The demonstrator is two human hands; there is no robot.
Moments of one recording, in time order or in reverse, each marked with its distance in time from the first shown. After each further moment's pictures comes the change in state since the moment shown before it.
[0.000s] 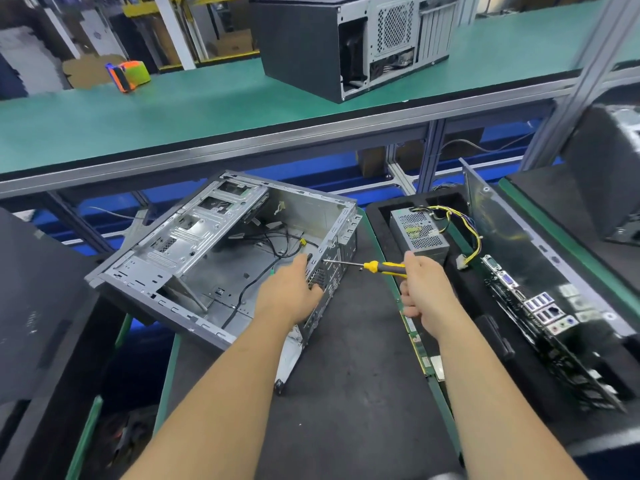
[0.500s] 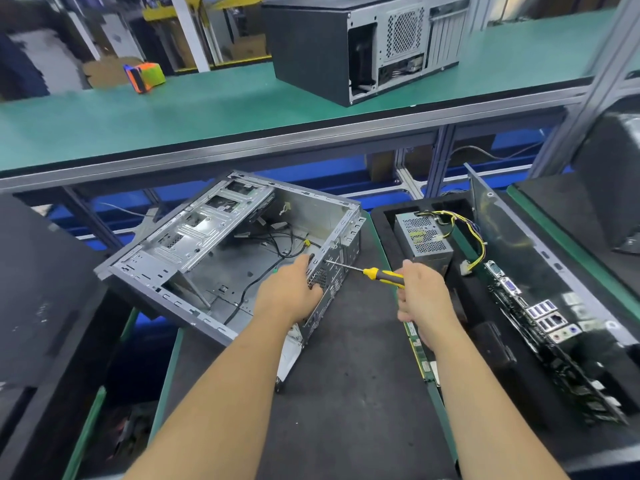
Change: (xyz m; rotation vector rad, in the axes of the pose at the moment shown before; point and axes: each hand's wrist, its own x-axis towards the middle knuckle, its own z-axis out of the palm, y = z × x) left_hand -0.003 0.000 0.000 0.039 0.021 0.003; right_hand -0.003 0.014 0.001 0.026 -0.018 -0.099
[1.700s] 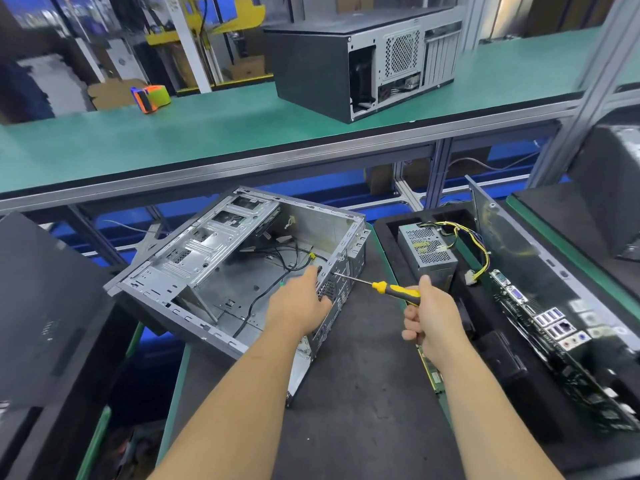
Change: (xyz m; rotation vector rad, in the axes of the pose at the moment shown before) left_hand 0.002 -0.001 -0.001 -0.037 -0.031 0.015; right_hand -0.003 0.009 0.006 0.235 0.062 0.221
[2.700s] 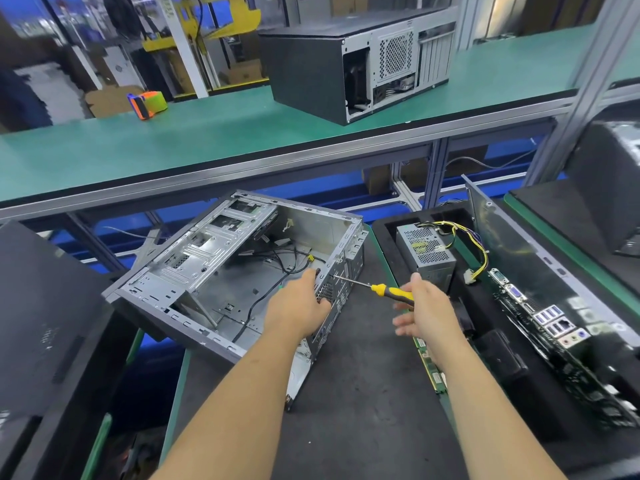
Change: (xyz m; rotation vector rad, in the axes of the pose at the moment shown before) left_hand 0.001 0.000 0.002 -0.001 0.023 0.008; right_hand -0.001 0.005 -0.004 -0.098 -0.046 -0.197
